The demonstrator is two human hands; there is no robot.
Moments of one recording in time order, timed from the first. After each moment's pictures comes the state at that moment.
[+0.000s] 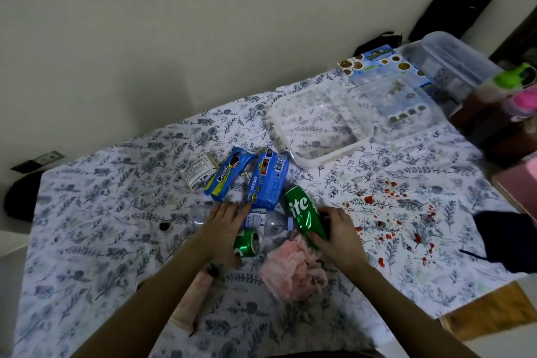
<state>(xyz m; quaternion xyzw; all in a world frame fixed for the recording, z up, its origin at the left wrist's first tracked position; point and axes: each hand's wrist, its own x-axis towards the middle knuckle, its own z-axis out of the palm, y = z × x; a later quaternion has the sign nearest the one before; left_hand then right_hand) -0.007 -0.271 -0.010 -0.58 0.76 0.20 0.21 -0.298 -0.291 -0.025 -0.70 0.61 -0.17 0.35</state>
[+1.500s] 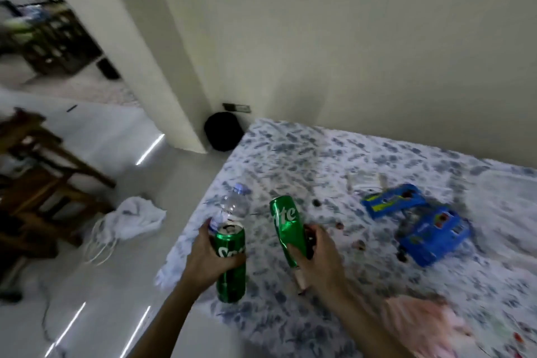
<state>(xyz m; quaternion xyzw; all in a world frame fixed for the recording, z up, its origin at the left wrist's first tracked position) 0.097 0.045 0.076 -0.85 0.15 0.22 -0.47 -0.043 -0.152 0.037 -0.80 0.31 -0.14 0.50</state>
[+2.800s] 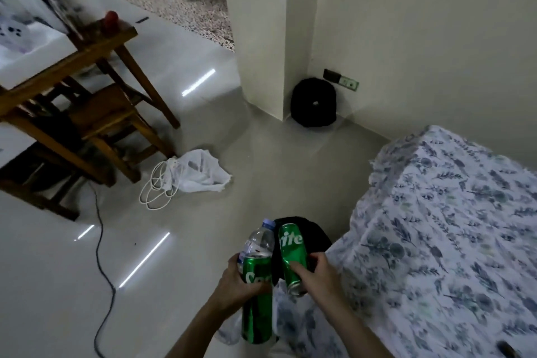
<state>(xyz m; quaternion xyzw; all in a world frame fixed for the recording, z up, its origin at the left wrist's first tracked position) 0.367 0.292 -0.048 -0.76 -0.05 0.41 -0.50 0.320 0.108 -0.039 -0.73 0.38 0.20 0.53</state>
